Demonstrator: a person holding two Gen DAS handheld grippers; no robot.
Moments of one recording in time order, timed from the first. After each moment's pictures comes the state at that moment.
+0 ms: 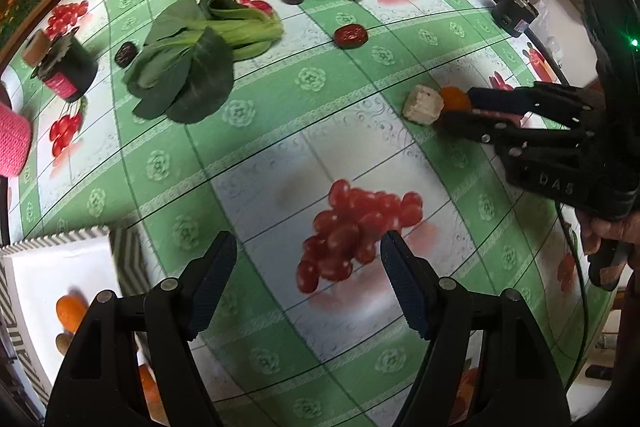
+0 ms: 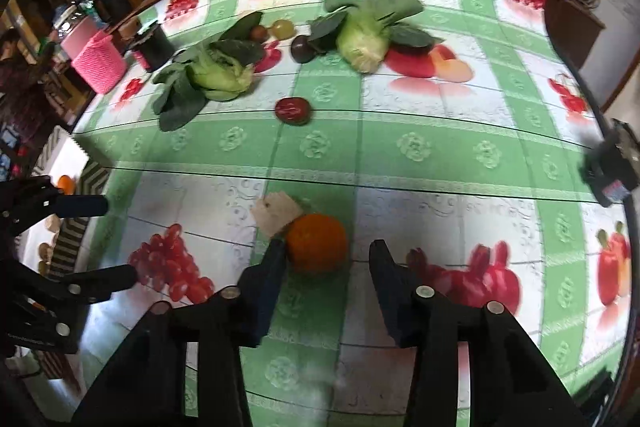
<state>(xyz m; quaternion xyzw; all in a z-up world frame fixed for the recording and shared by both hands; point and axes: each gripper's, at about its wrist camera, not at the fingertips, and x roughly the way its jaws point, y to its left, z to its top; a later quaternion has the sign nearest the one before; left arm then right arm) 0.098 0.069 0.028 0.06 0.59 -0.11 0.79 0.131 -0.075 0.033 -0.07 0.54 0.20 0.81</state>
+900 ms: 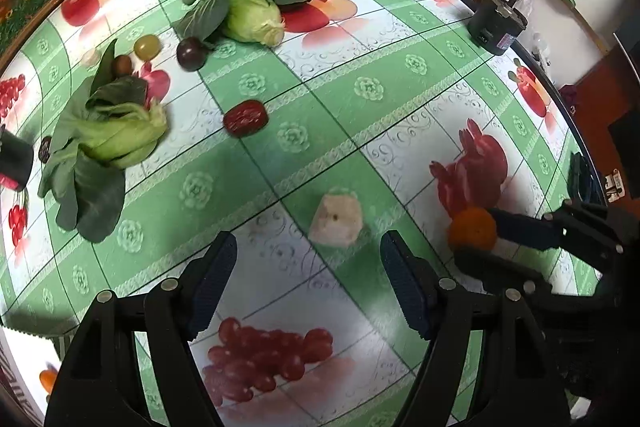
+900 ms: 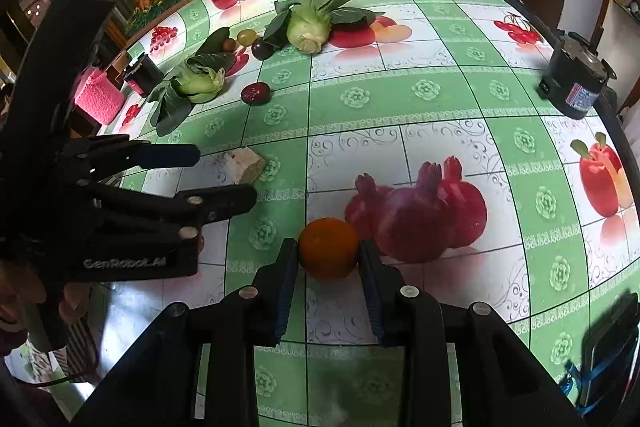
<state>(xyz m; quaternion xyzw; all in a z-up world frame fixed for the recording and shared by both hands) 0.149 -0.014 0.017 0.08 0.57 -0.14 0.81 0.093 -0.131 0.039 0.03 0.55 0.17 0.82</state>
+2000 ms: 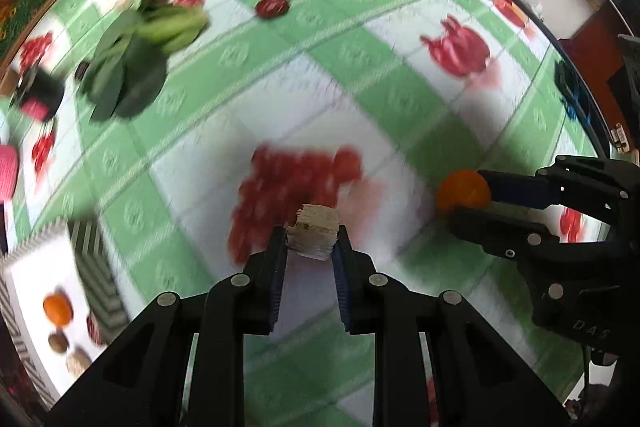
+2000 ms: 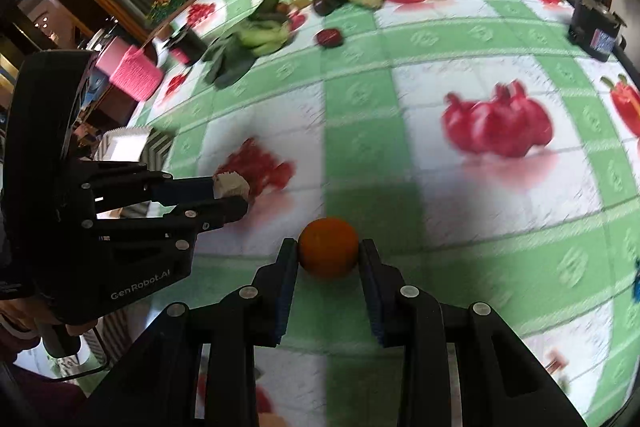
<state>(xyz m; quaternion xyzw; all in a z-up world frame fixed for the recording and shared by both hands) 0.055 0.035 0.016 0.12 0.60 -0.14 0.78 0.029 -0.084 0.041 0.07 0.57 0.21 0.79</state>
